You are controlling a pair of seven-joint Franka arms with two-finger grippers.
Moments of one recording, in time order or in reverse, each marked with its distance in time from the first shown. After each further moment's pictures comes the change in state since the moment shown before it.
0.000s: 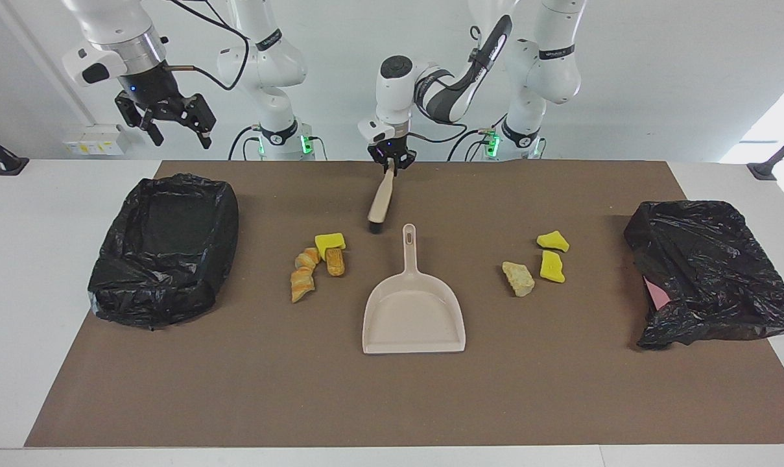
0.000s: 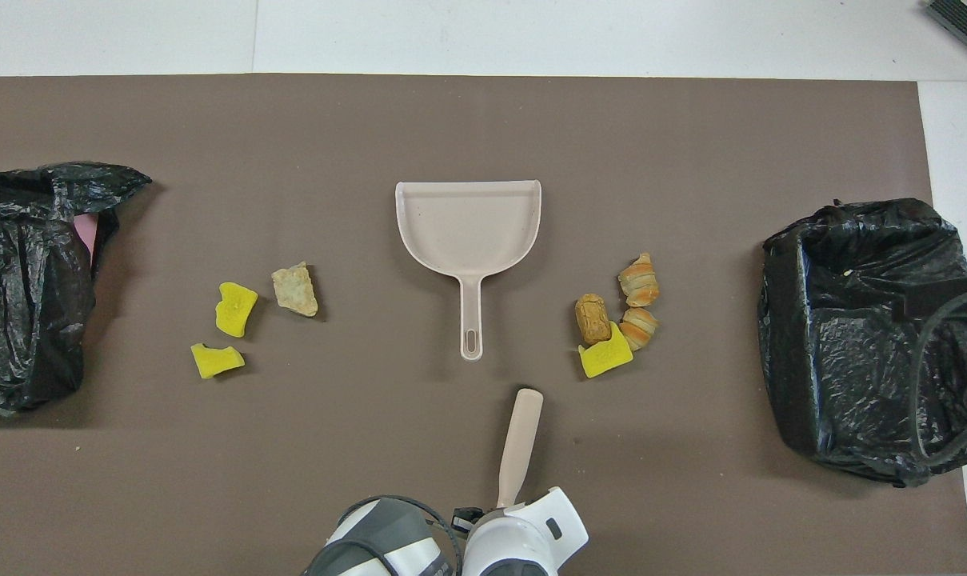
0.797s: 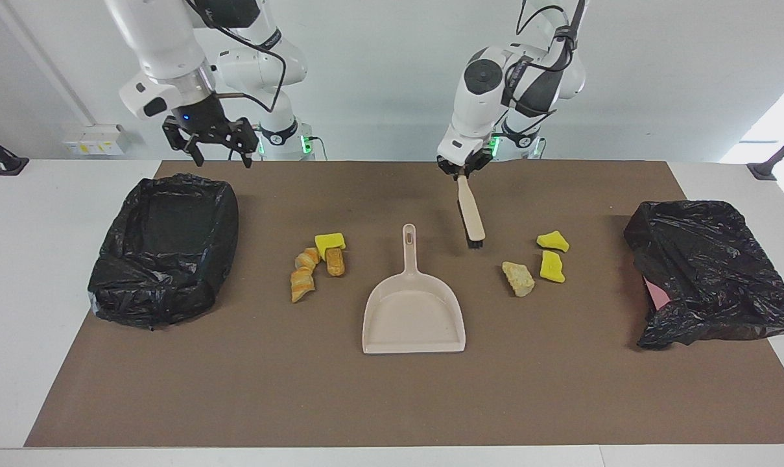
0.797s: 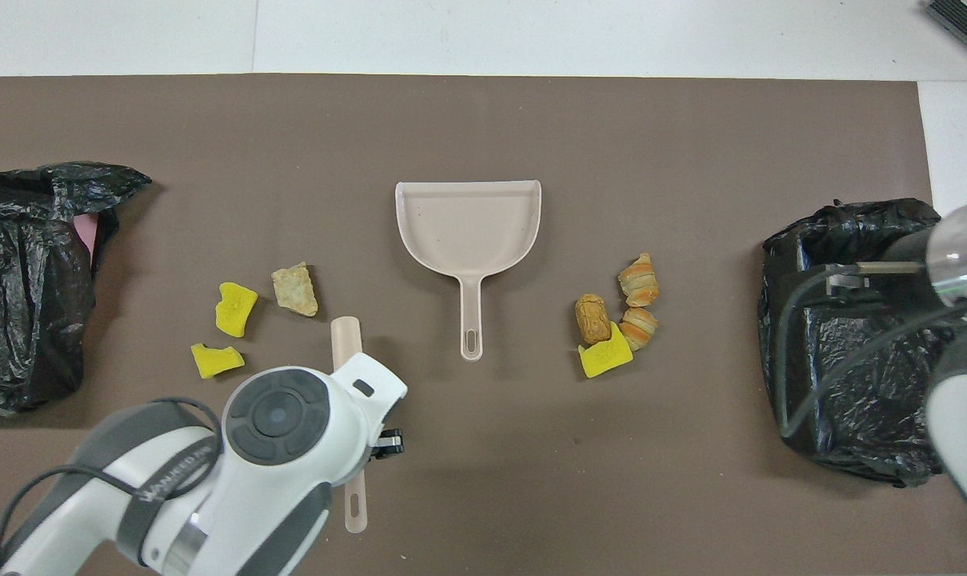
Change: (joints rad) left arm 0.467 -0.190 0.032 0.058 0.018 -0.426 0.071; right arm 0.178 0.101 0.017 -0.021 0.000 0.087 0.140
